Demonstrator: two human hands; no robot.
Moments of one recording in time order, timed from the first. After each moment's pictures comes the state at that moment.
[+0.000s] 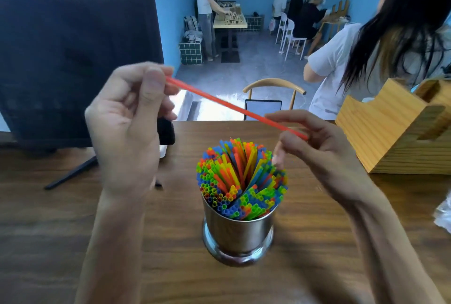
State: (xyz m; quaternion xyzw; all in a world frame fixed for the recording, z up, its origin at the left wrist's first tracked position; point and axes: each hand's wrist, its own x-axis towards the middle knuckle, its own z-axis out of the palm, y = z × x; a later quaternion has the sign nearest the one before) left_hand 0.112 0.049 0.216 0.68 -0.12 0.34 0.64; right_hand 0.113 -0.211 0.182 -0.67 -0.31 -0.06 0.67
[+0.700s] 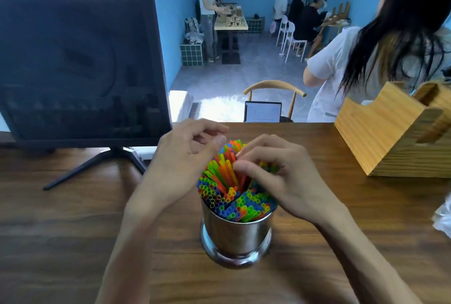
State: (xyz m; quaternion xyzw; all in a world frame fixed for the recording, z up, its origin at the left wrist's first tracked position) left_hand 0.118 0.035 0.179 0.86 -0.13 0.13 0.47; right_hand 0.107 -0.184 0.166 -0.83 -0.29 -0.18 0.43
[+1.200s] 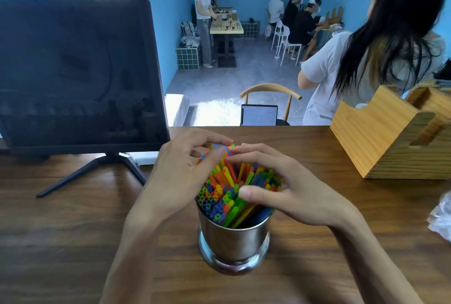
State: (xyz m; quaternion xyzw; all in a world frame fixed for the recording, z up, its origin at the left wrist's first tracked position) left_hand 0.114 0.030 0.176 0.85 -0.16 0.14 0.47; right_hand 0.106 -0.203 0.169 -0.84 -0.33 0.02 0.42
